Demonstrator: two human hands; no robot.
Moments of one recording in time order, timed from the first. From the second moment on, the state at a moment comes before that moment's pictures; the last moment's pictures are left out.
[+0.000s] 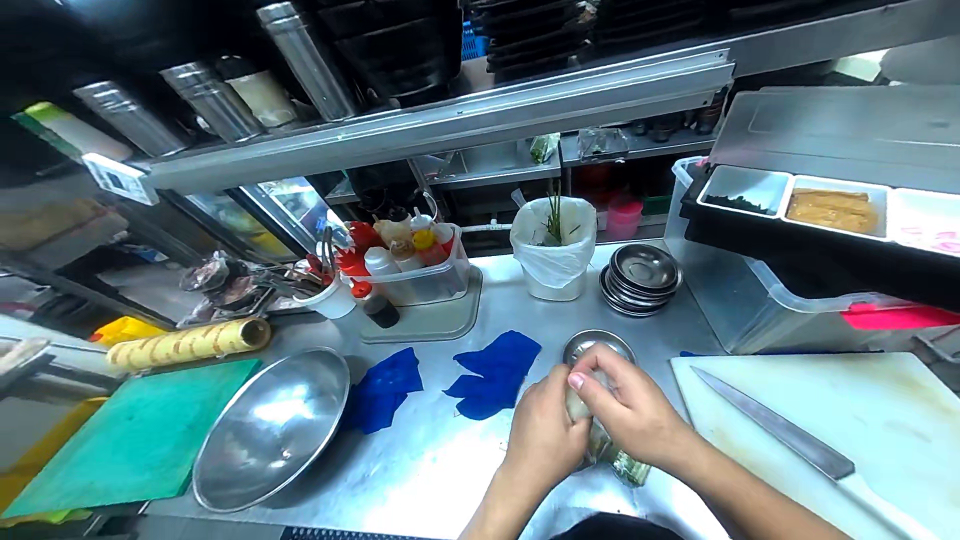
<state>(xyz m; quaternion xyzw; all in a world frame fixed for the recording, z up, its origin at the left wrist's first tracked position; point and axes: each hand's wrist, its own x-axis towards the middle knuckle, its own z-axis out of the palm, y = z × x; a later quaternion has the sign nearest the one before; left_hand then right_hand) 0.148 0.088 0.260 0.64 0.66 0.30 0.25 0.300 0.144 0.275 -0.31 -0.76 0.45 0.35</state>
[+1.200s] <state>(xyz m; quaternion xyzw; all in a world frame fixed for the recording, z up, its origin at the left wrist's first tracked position) 0.134 0.089 0.256 0.67 0.48 0.38 0.42 0.310 0.161 0.276 -0.30 -0.78 0.45 0.31</state>
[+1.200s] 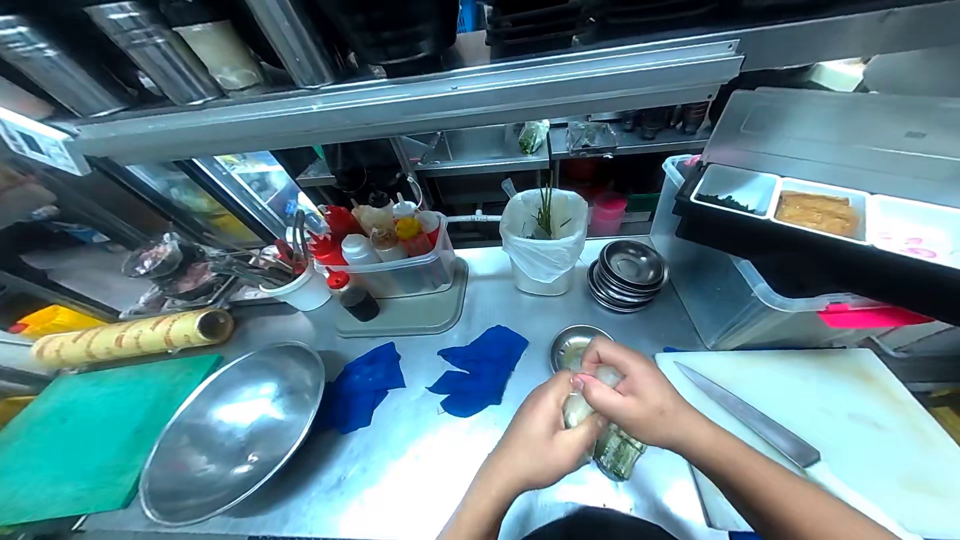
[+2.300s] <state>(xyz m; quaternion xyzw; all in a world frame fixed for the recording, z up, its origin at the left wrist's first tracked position) 0.126 0.120 0.230 0.59 0.55 0.46 0.38 0.347 0.166 0.260 -0.41 -0.87 0.07 0.27</state>
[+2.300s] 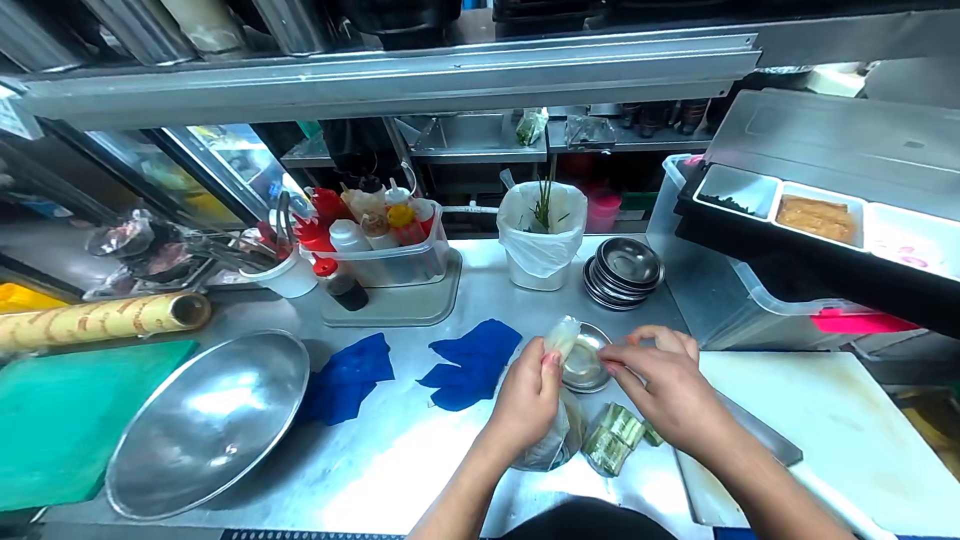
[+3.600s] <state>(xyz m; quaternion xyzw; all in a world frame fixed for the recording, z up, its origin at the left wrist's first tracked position) 0.115 0.128 0.229 0.58 0.47 0.49 0.45 0.320 0.169 0.252 -0.28 -0.42 0.76 0.41</state>
